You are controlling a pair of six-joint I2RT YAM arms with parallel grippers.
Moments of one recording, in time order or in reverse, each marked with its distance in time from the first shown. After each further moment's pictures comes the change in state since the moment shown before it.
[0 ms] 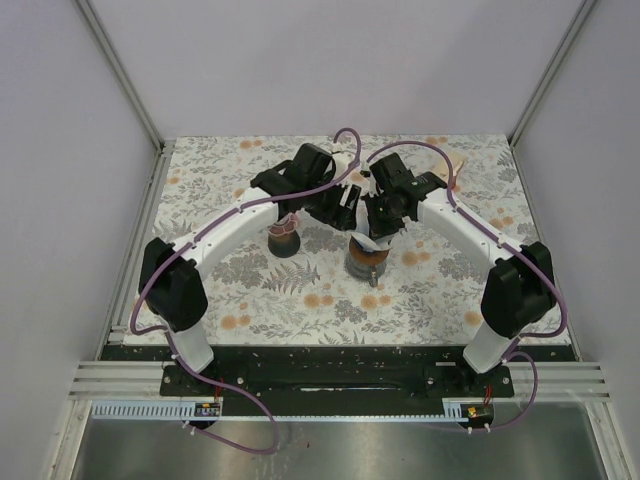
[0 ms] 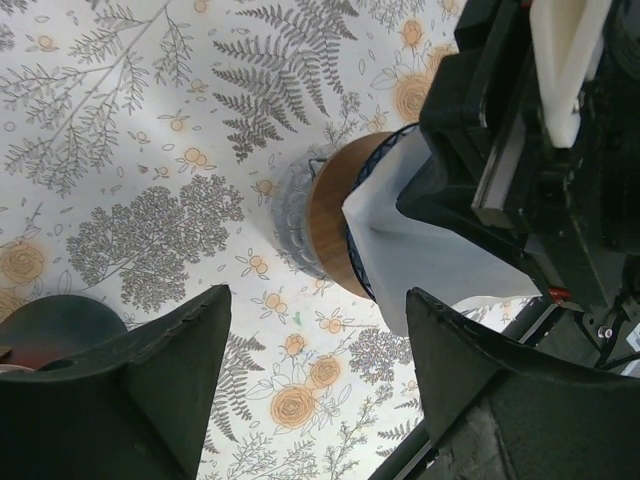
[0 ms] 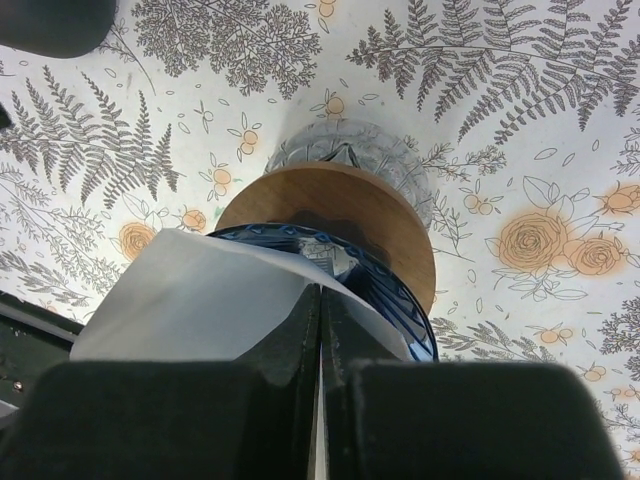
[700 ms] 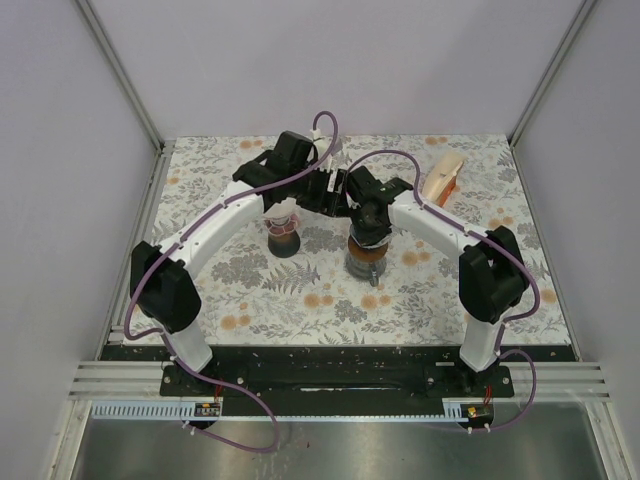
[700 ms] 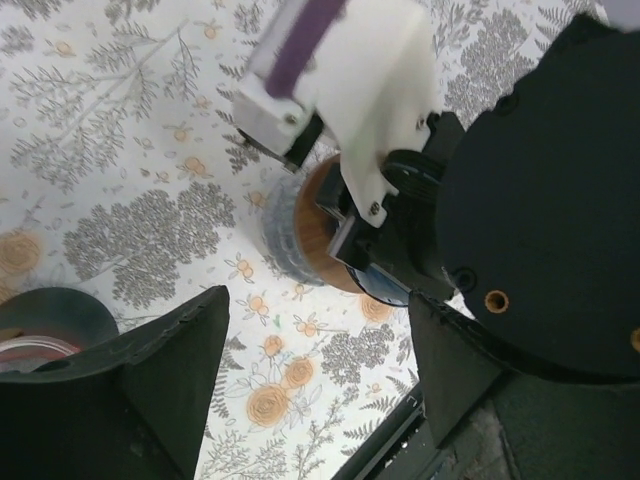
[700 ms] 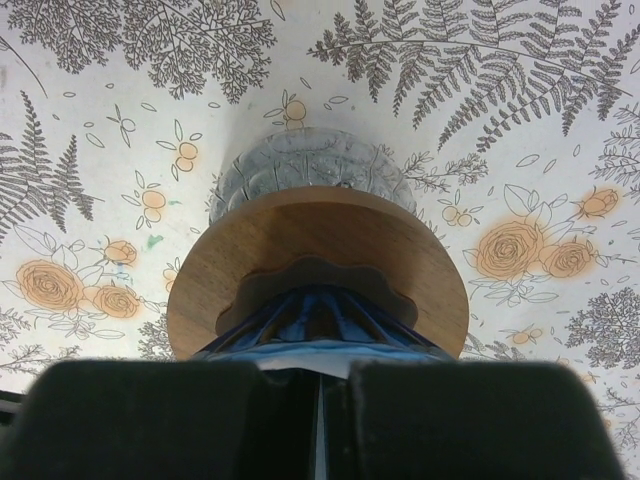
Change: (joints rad) left arm 0.093 -0.033 0.039 -0.004 0.101 -0.089; right arm 0.106 0.147 0.045 -0.030 0.212 0.000
